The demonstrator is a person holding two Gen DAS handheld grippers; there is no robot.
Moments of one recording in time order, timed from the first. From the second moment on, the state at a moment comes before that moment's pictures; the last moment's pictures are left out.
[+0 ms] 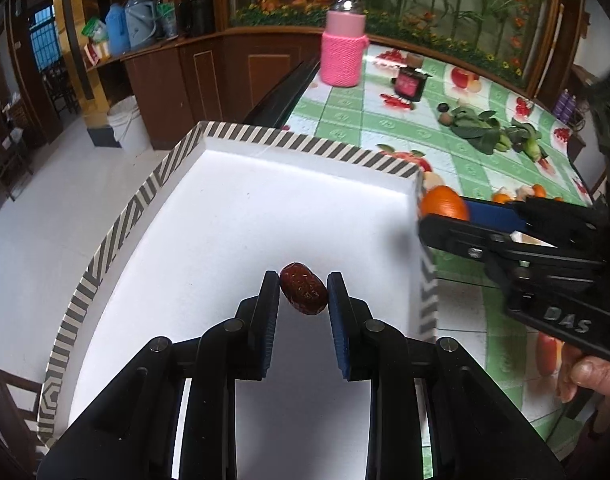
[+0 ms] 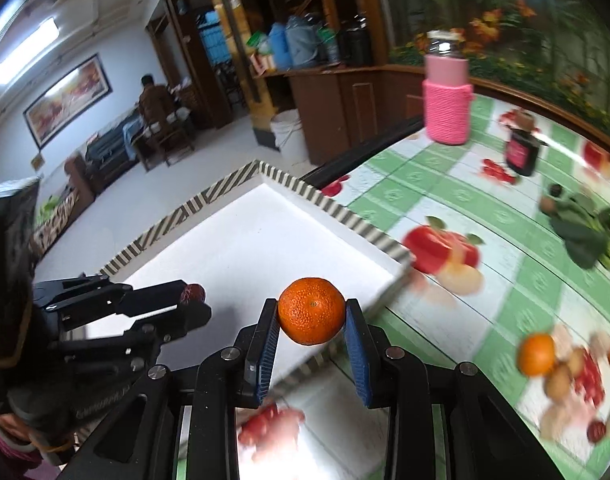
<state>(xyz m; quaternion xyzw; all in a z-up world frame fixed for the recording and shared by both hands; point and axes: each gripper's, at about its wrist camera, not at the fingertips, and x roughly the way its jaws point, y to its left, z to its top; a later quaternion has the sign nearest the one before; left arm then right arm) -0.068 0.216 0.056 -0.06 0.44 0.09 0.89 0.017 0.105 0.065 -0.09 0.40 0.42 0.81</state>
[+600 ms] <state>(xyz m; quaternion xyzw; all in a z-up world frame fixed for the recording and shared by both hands) -0.057 0.233 0.032 -0.10 0.49 0.09 0.86 0.035 0.139 0.036 -0.12 0.43 0.43 0.78</state>
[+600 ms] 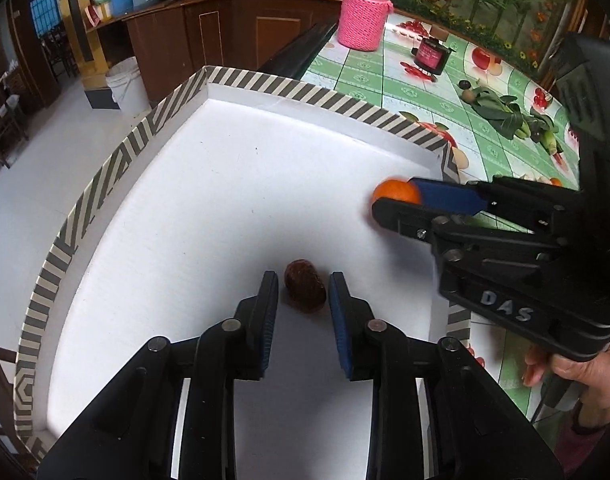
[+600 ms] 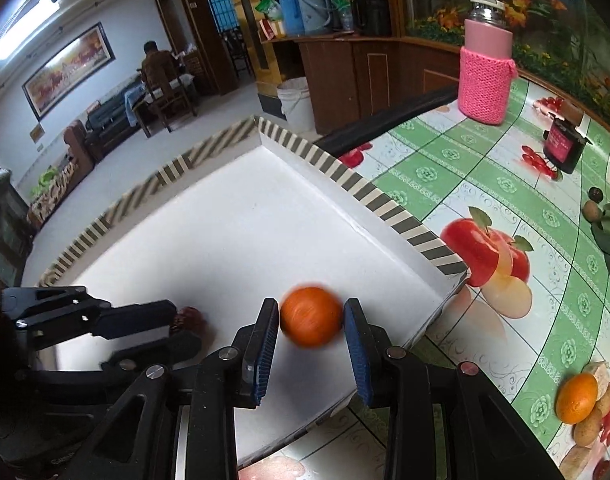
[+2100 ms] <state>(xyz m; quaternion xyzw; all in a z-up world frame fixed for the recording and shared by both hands) -0.020 0.018 0.049 -0.02 0.42 -0.07 0.91 0.005 -0.166 0.036 -0.02 0.41 0.20 0.89</state>
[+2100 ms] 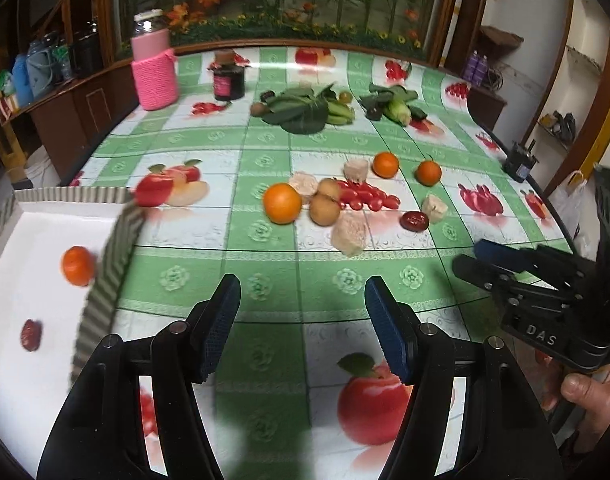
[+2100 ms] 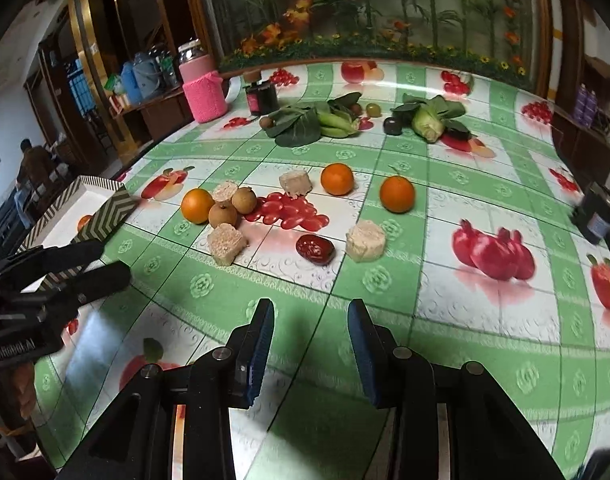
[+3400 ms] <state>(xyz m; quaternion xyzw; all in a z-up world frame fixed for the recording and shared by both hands) 0.024 -0.009 0.028 0.00 0.43 -0.08 0.90 0.047 -0.181 0.031 -0.02 0.42 0.19 0.89</state>
